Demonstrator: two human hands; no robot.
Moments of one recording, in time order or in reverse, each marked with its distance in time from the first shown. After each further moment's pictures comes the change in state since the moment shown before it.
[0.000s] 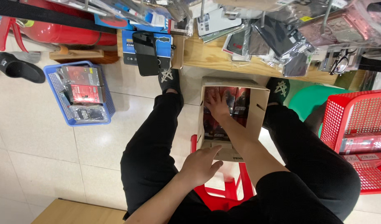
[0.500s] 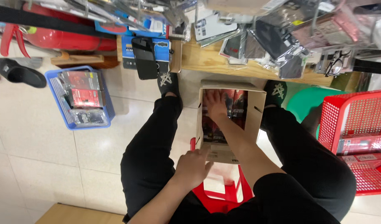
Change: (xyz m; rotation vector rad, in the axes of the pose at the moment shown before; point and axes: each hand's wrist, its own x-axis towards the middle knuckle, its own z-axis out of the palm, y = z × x) left_hand 0.005 -0.023 0.019 0.199 0.122 -0.080; right_hand 0.016 -0.001 0.009 0.217 0.185 0.158
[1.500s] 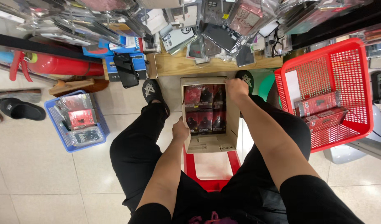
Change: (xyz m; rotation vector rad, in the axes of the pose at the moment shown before) left_hand 0.180 -0.089 0.092 -0.344 0.323 -0.284; right_hand -0.140 0.129 -0.173 0.253 0.044 0.527
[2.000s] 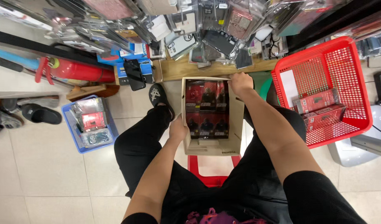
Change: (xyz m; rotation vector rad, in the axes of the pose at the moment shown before) left_hand -0.057 0.022 -0.060 0.062 0.096 0.204; right_hand 0.007 0.025 -0.023 0.038 0.132 -0.072
